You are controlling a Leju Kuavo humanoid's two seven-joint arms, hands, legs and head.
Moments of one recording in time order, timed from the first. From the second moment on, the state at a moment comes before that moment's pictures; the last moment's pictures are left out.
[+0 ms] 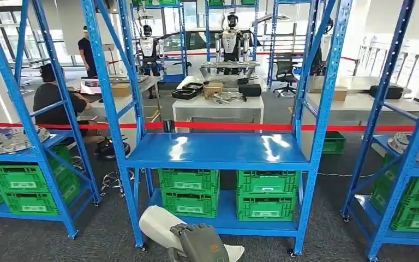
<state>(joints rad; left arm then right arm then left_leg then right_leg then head) -0.09 -0.11 0.62 -0.18 -0.99 -0.04 -0.02 -0.56 0.12 0.90 -1.21 0.92 -0.10 -0.12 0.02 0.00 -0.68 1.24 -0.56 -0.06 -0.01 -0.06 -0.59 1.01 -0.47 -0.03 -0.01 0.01</state>
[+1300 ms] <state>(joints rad) -0.09 -0.14 0.63 -0.19 -1.04 -0.04 0.02 -0.49 0.09 0.88 -1.25 0.97 -0.08 -0.10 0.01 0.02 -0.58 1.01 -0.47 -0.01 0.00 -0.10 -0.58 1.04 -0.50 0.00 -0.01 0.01</state>
